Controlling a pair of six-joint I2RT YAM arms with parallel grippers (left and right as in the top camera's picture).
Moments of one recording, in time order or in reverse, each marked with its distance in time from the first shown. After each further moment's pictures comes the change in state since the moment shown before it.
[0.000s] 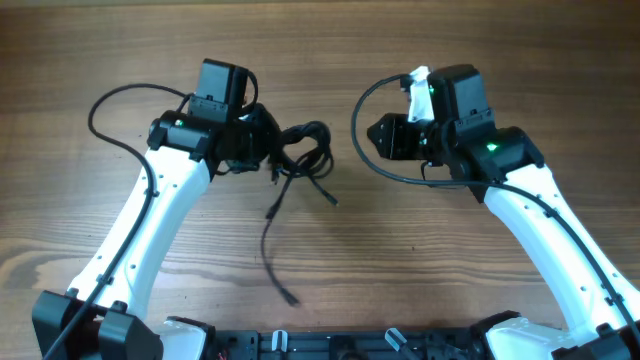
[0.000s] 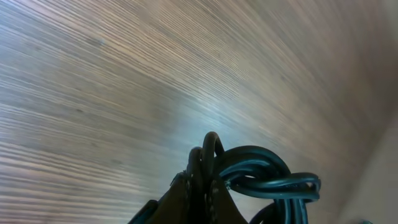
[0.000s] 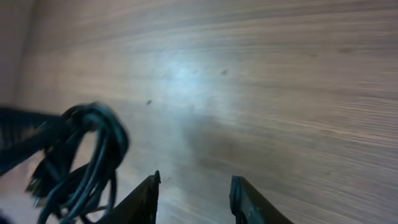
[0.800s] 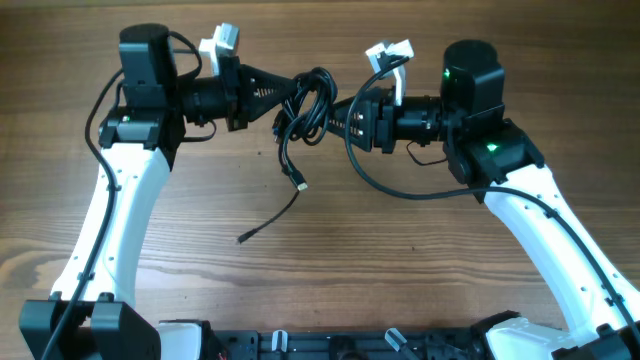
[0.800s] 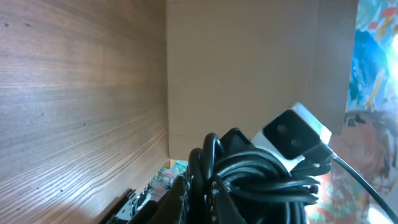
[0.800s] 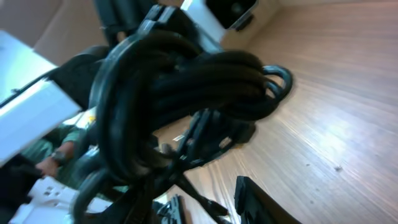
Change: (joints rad) left arm 0.230 0.002 -0.006 0.507 0.966 -0.060; right arm 0.001 -0.002 0.000 0.529 -0.690 0.070
